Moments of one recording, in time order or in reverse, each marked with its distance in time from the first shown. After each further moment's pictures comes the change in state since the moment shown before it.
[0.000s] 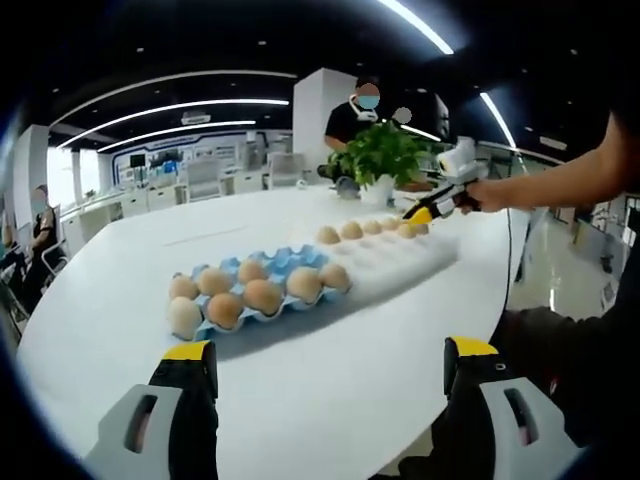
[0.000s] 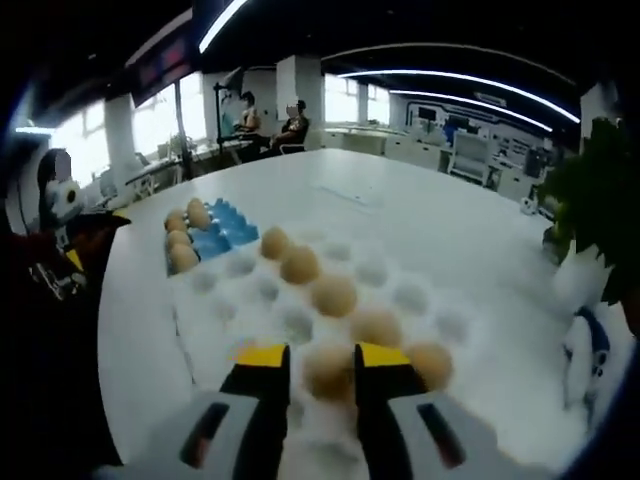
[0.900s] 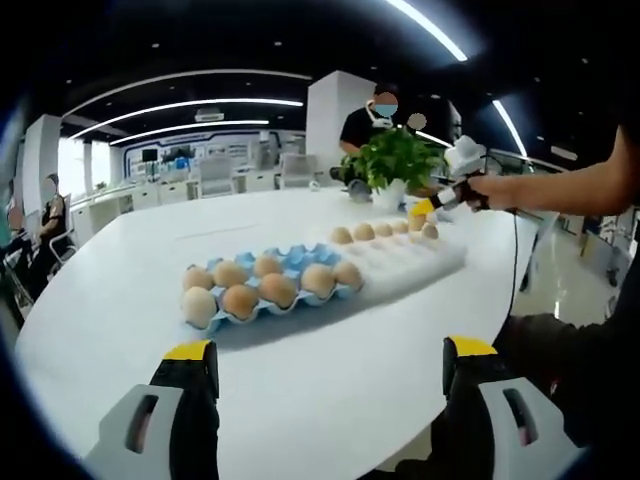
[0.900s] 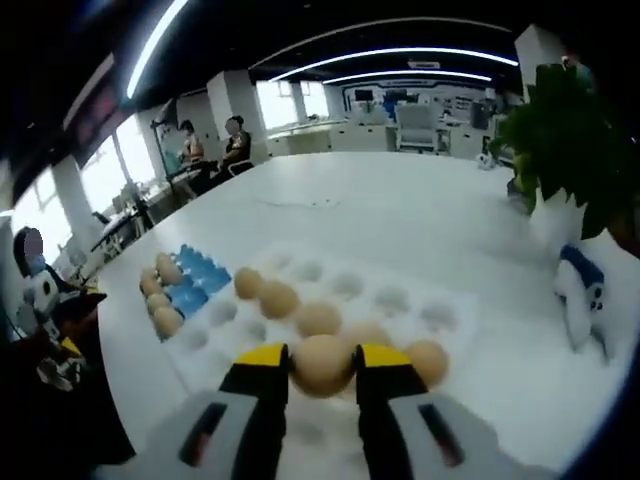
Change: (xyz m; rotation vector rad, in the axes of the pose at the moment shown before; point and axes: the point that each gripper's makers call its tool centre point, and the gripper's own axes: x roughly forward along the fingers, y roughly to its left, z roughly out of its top) left arm -0.011 0.009 -0.005 -0.045 -0.012 0.038; right arm -0.018 -0.001 0.034 0.297 -0.071 -0.117
